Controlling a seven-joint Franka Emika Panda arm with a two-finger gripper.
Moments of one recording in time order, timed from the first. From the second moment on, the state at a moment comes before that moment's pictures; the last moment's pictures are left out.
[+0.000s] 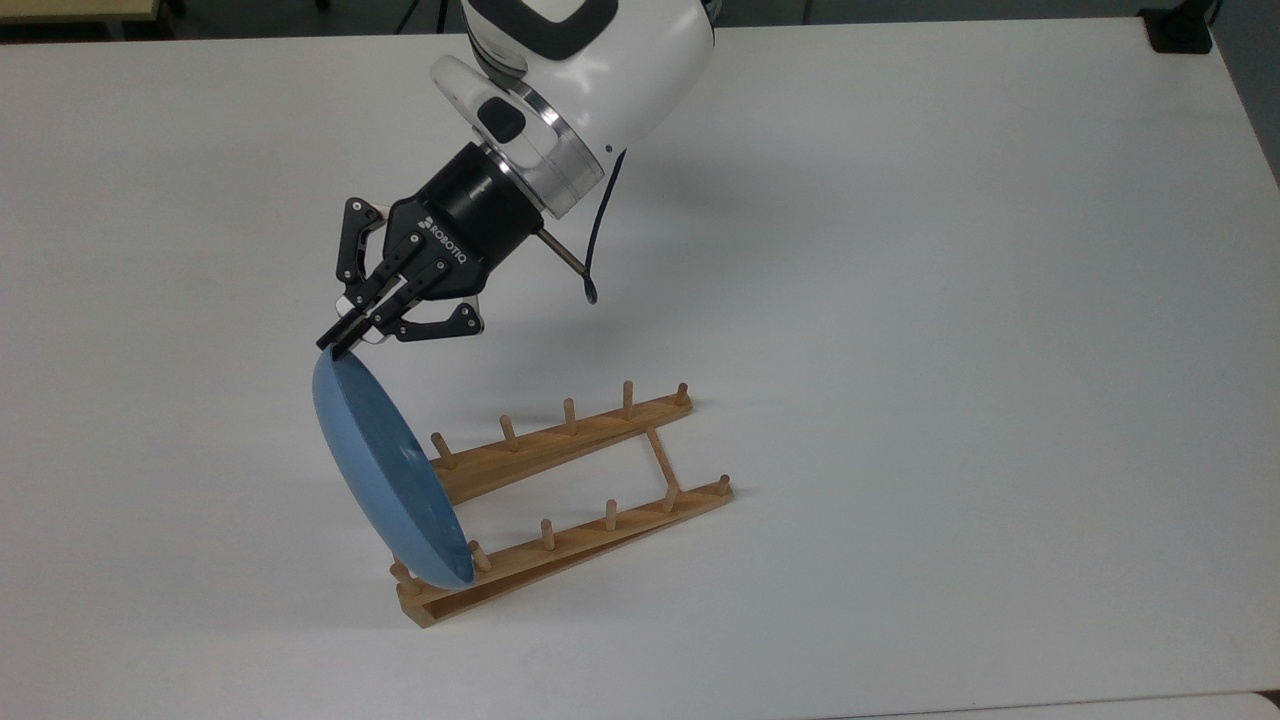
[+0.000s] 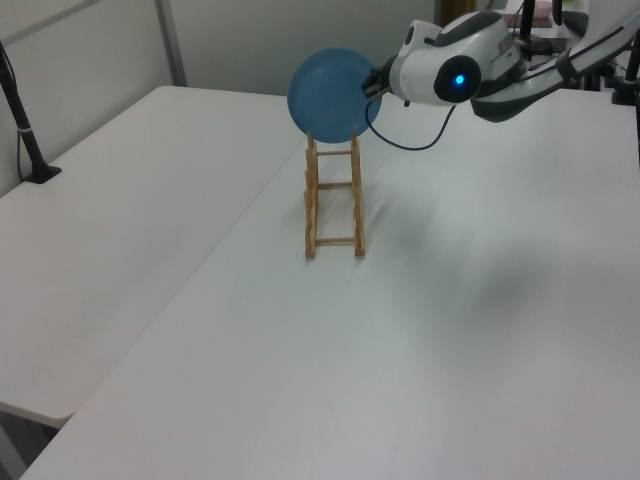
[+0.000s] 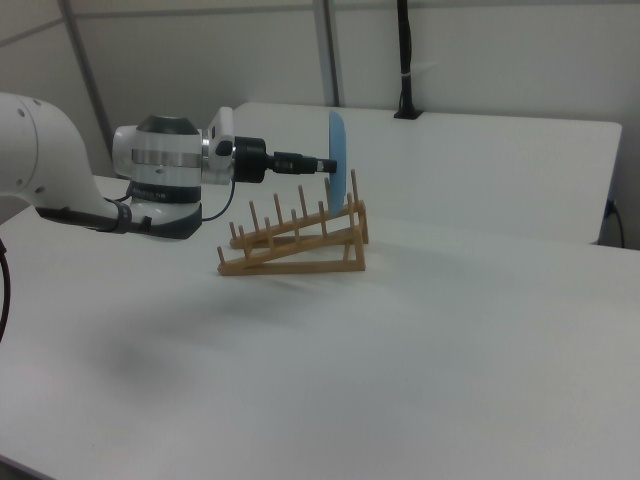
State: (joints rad) arm 0.05 0.31 0.02 -1.75 -1.63 2.31 1.62
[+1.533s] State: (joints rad) arm 0.05 0.32 0.03 -1.67 -1.43 2.31 1.73
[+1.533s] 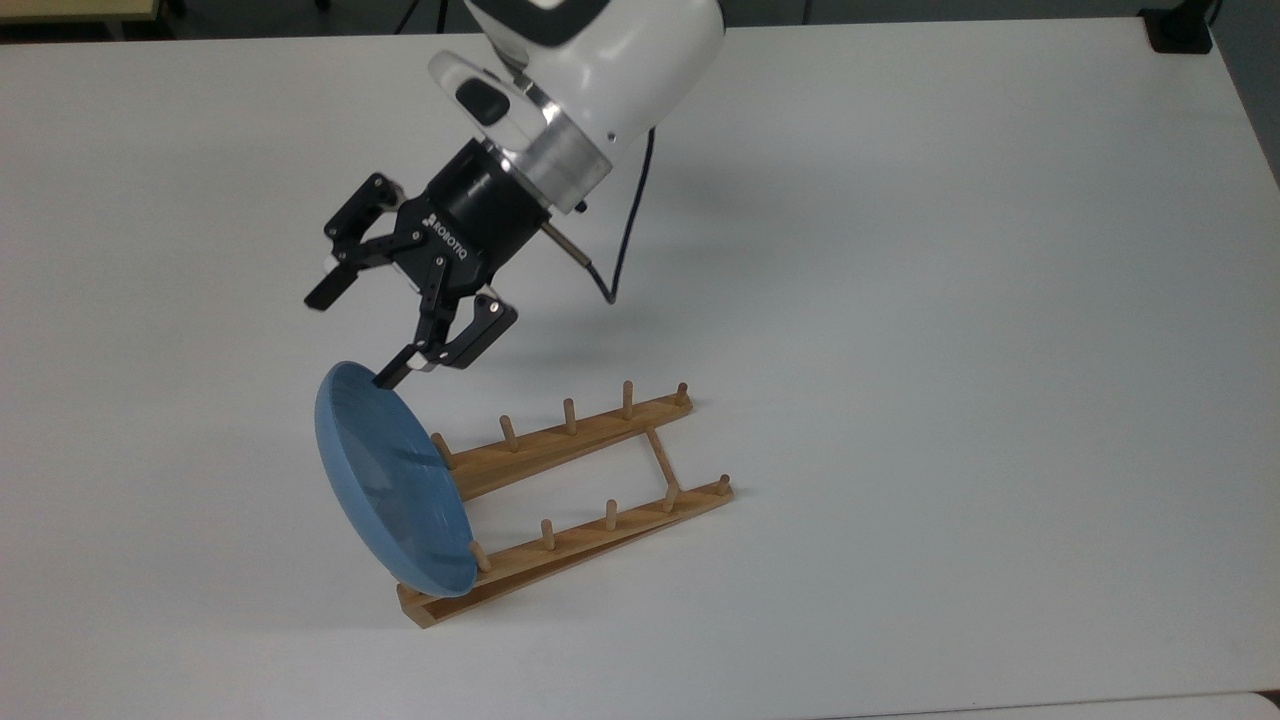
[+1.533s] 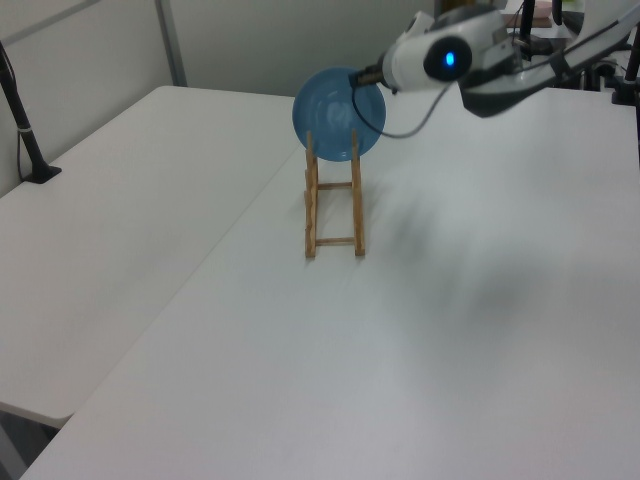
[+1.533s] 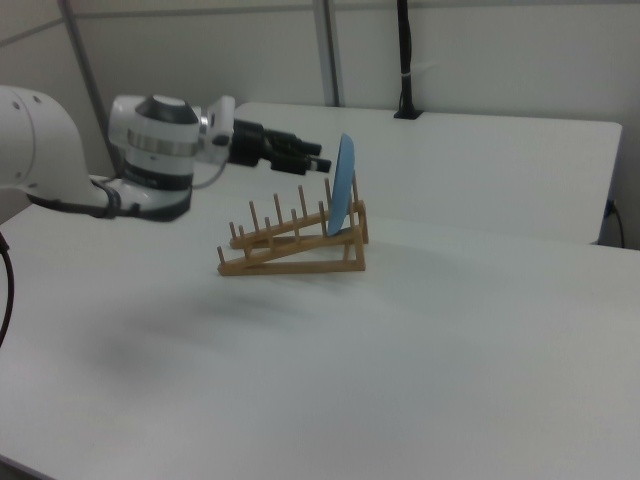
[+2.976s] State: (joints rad) arm -0.03 0.00 0.05 -1.55 -0.10 1.72 0.86
